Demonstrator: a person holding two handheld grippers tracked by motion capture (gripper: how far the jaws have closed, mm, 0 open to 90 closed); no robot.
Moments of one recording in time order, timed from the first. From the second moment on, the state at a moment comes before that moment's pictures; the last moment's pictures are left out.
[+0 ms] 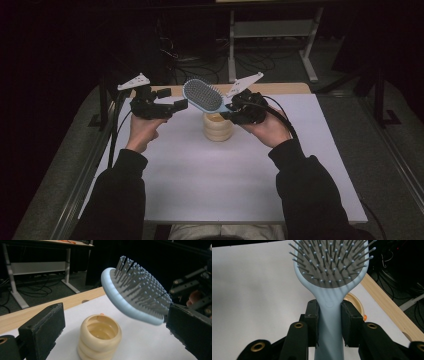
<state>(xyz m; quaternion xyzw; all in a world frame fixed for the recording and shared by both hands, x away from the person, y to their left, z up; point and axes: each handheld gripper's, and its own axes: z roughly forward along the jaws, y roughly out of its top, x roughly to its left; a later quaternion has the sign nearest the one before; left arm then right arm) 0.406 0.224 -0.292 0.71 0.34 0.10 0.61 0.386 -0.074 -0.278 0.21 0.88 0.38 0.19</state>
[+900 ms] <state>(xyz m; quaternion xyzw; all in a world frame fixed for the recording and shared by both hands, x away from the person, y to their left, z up) 0.423 0.201 -0.314 0.67 0.39 0.03 0.64 0.394 -0.058 -0.300 0.21 0.87 0.39 0.20</state>
